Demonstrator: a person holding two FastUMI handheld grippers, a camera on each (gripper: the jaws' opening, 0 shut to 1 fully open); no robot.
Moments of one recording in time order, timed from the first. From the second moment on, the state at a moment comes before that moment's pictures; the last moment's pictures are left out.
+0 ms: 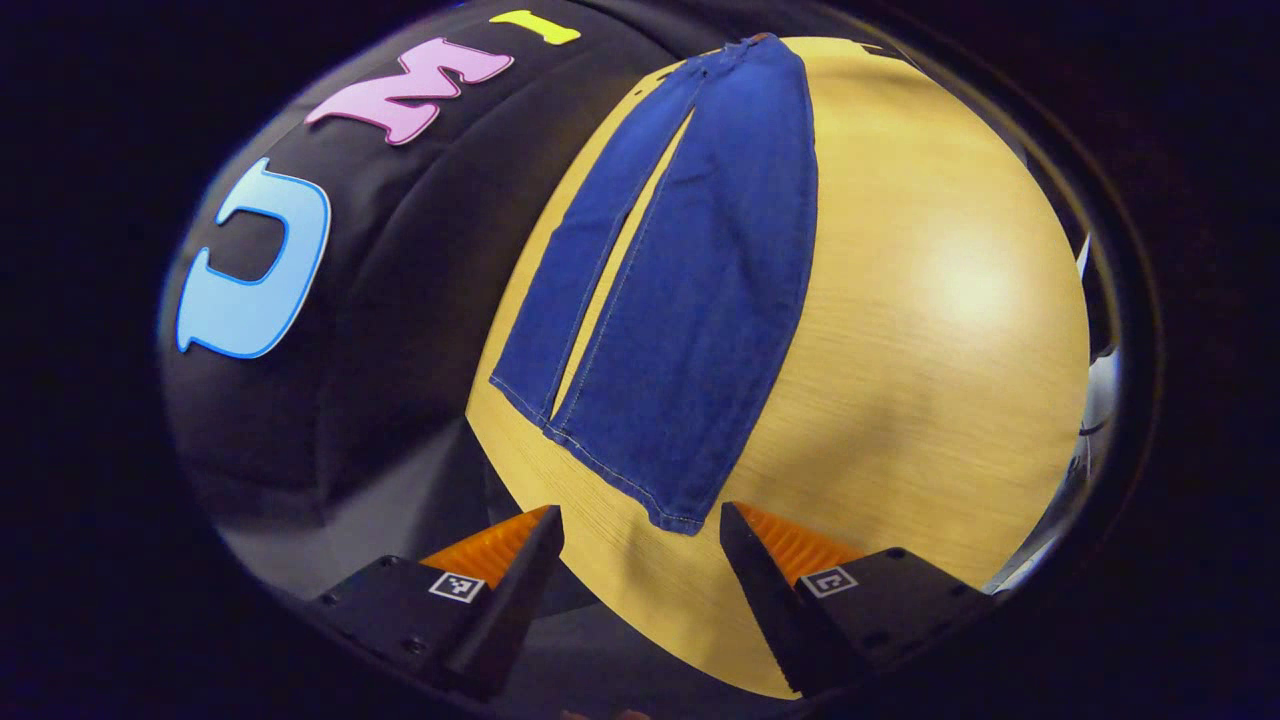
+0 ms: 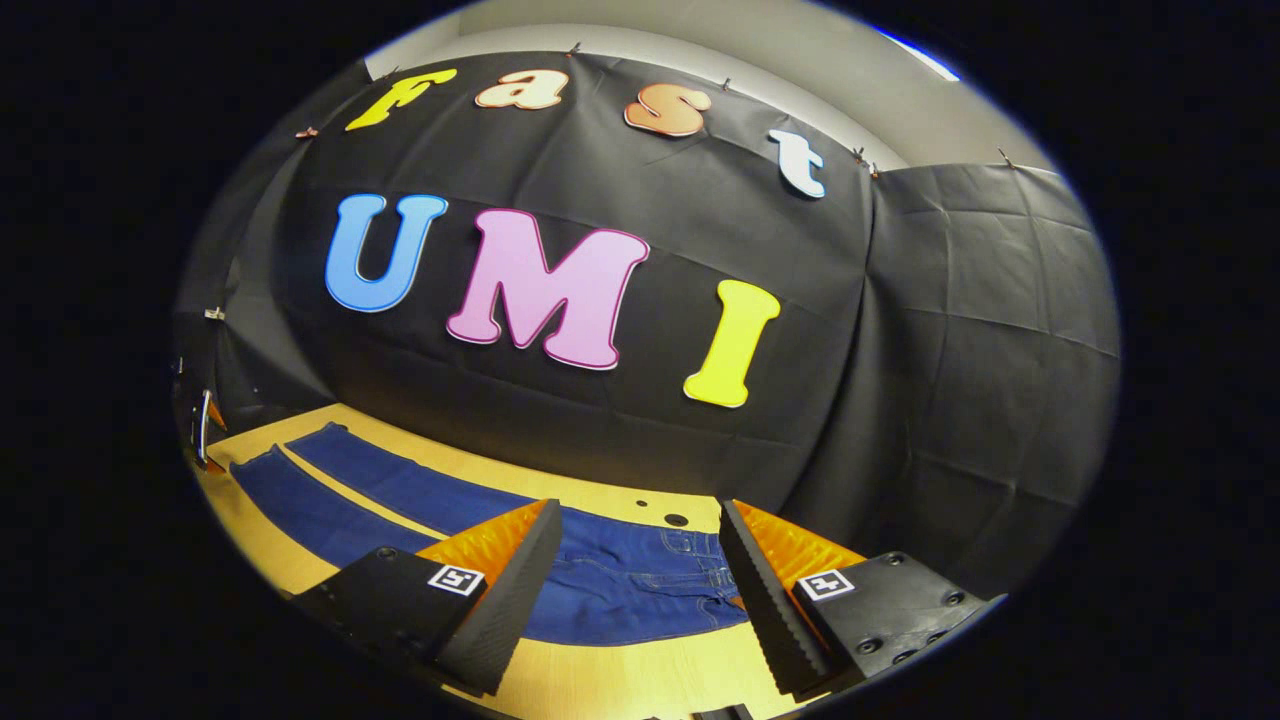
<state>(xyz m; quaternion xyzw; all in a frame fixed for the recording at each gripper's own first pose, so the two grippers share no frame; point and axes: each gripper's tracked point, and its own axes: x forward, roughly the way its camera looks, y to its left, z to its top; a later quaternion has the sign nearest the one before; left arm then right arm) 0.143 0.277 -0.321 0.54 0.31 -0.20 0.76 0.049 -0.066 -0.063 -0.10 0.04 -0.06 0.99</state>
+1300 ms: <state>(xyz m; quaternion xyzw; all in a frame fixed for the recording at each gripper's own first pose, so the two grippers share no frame) 0.209 0.254 -0.369 0.54 0.41 -0.24 0.70 0.183 -0.217 -0.188 -0.44 0.11 0.01 0.89</state>
